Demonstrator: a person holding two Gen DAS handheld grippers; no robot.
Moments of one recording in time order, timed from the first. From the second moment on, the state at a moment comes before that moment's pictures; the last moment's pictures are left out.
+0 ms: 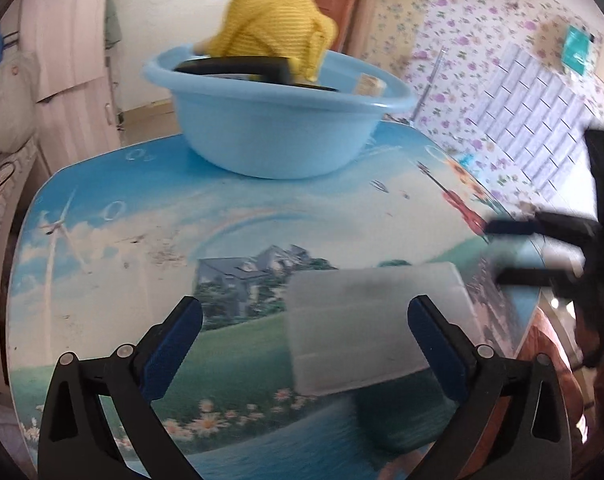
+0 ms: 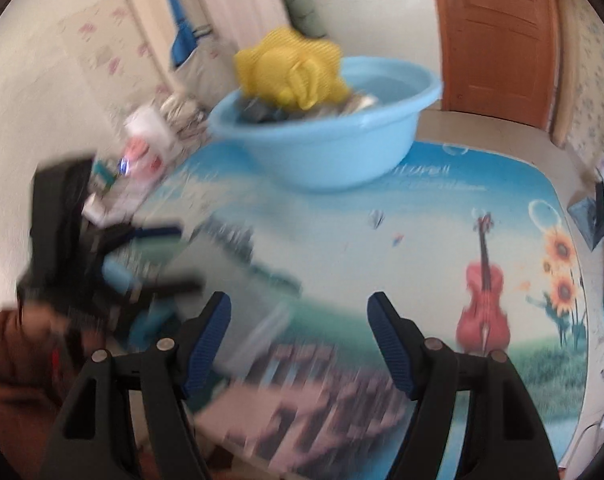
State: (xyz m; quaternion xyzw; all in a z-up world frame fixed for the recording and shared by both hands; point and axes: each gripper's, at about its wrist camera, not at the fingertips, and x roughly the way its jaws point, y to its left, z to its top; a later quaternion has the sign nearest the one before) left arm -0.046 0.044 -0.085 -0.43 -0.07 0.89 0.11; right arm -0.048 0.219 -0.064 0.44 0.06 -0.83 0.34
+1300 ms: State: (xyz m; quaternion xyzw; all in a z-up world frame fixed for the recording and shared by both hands) left arm -0.030 0.029 -0.085 -0.44 0.00 0.89 0.11; right arm -0.043 0.188 -0.071 0.42 0.09 -0.84 0.34
